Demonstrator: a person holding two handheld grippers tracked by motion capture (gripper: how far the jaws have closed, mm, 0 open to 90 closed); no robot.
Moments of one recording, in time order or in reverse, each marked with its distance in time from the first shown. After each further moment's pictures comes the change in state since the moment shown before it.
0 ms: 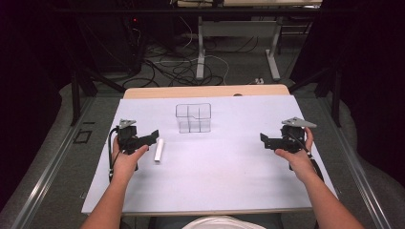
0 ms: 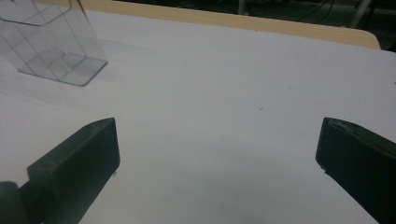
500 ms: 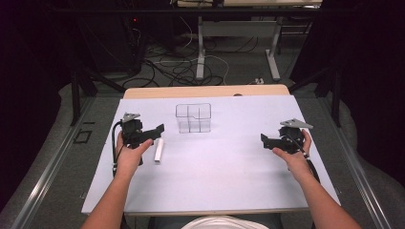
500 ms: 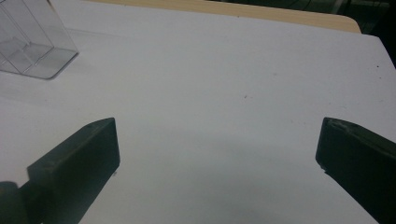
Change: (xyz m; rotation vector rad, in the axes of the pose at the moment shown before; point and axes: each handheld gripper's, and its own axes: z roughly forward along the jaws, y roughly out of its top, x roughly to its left) left arm -0.020 0.025 0.000 -0.030 -0.076 -0.019; right arm -0.002 -0.009 0.012 0.021 -0.073 0.014
